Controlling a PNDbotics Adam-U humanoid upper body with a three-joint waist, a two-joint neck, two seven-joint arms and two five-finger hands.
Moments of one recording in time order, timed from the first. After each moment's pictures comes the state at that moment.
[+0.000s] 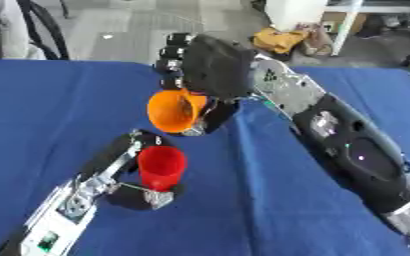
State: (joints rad) left arm -0.52 0.27 -0.48 -1.49 -0.39 -0.25 -0.16; right arm -0.95 -0.32 0.48 -1.35 1.63 -0.64 -0.26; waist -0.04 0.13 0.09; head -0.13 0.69
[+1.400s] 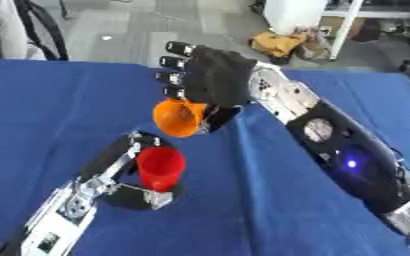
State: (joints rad) left arm -0.52 0.27 -0.48 -1.48 -0.39 -0.24 -0.15; right arm -0.95 -0.33 0.49 -1.33 1.82 -0.62 -0.44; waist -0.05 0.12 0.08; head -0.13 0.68
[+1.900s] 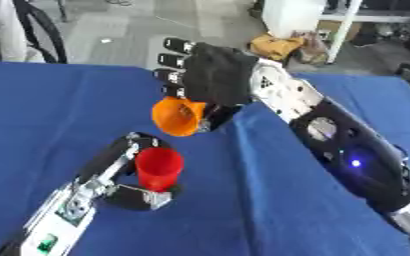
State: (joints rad) left arm -0.52 0.27 -0.47 -1.47 -0.41 -0.23 -0.14; right arm -0.96 -0.34 0.50 -1.38 1.82 -0.63 -0.44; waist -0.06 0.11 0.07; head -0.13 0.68
